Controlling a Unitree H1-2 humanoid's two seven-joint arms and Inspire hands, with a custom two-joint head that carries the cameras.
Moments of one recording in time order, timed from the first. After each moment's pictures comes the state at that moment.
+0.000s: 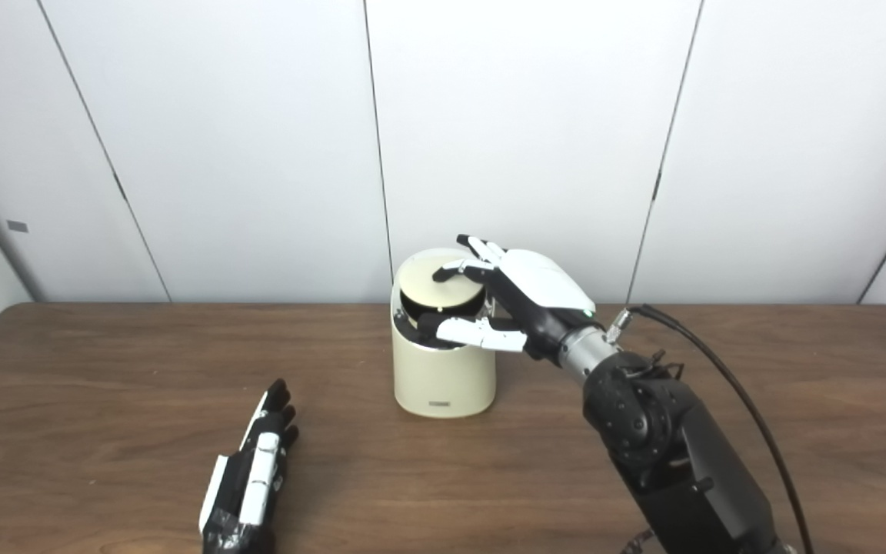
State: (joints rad) left arm 0.03 -0.08 0.01 -0.08 -0.03 -0.03 0.04; right arm -0.60 -0.31 0.34 -0.13 -0.65 0.27 0.35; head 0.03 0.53
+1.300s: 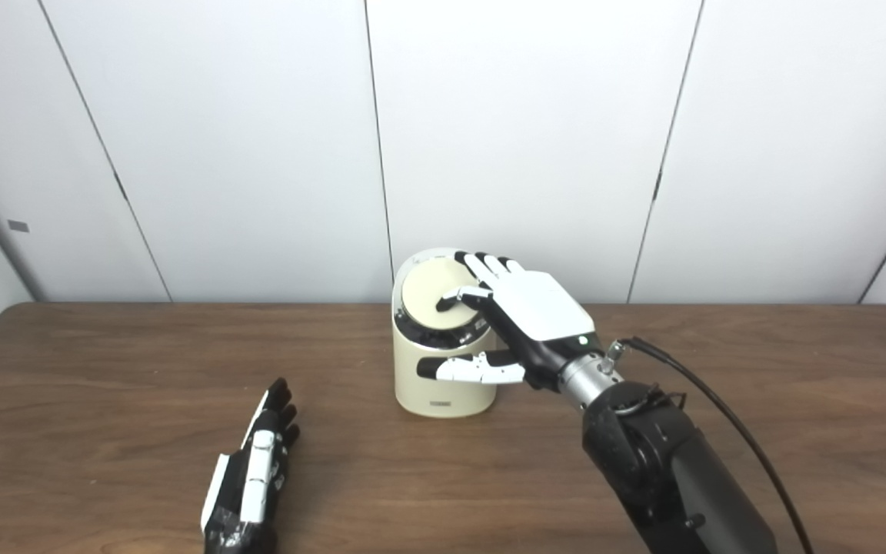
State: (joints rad) left arm 0.03 -0.08 0.00 -0.08 -0.04 -0.01 0.05; right arm -0.54 -0.33 0.39 -0.13 -0.88 0.12 0.27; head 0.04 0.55
